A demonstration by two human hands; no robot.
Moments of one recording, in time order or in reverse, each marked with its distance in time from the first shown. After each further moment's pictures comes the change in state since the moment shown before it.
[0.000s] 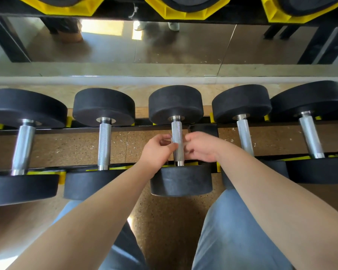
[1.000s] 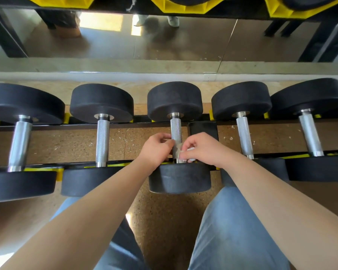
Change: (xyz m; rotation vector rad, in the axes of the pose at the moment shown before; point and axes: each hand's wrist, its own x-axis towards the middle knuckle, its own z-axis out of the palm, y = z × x) left_hand 0.006 -0.003 0.003 0.000 -0.036 -0.019; right_hand -0.036 0.013 0.002 -0.762 0.182 -0.224
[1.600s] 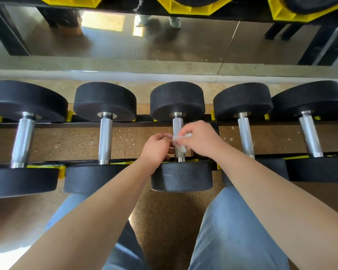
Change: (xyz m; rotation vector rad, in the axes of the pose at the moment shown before) left_hand -0.005 0.002 -0.003 -0.182 -0.014 -0.073; right_hand 0.017 -0.023 0.001 -0.091 0.227 -0.103
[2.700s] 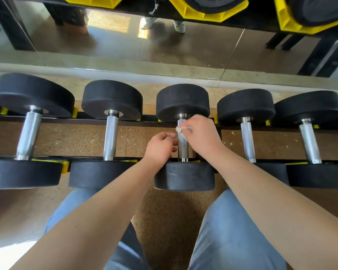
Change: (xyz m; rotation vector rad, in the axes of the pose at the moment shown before) left_hand -0.004 -0.001 -0.001 -0.022 0.069 0.050; right_hand -0.002 -0.023 0.006 -0.305 0.270 -0.159
